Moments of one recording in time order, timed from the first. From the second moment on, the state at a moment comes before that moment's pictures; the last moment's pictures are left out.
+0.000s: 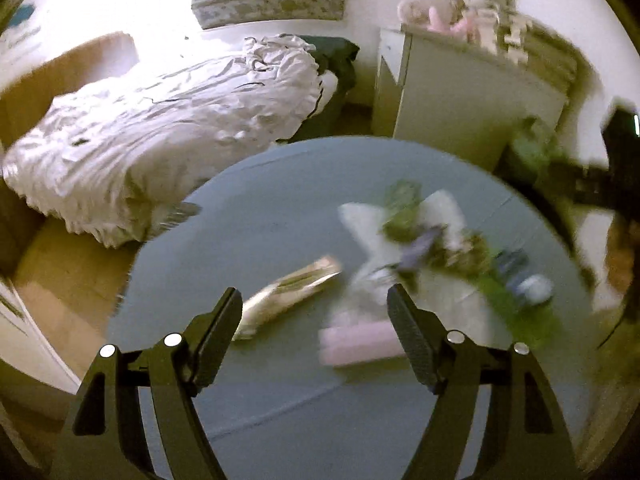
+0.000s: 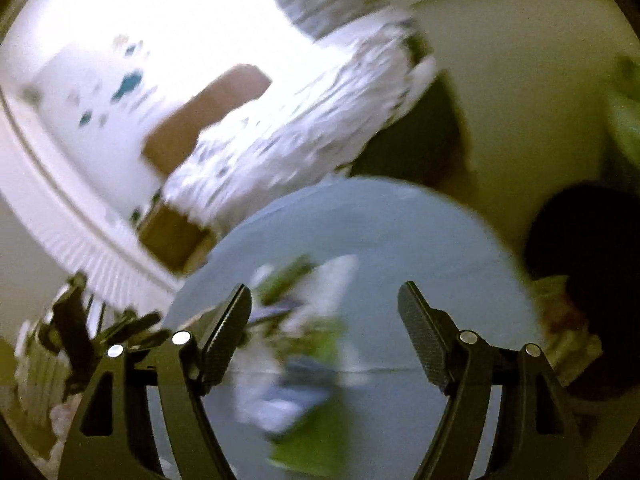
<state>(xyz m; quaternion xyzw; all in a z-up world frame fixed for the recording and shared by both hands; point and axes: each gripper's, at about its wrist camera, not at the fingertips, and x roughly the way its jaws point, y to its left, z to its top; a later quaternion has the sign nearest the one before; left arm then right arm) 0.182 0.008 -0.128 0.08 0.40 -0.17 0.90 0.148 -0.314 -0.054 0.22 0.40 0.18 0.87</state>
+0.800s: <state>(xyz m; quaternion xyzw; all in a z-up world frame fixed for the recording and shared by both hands) 0.217 -0.001 -0.174 0.17 0.42 -0.22 0.87 0.250 -0.138 -0.121 0.01 0.52 0.15 0.84</state>
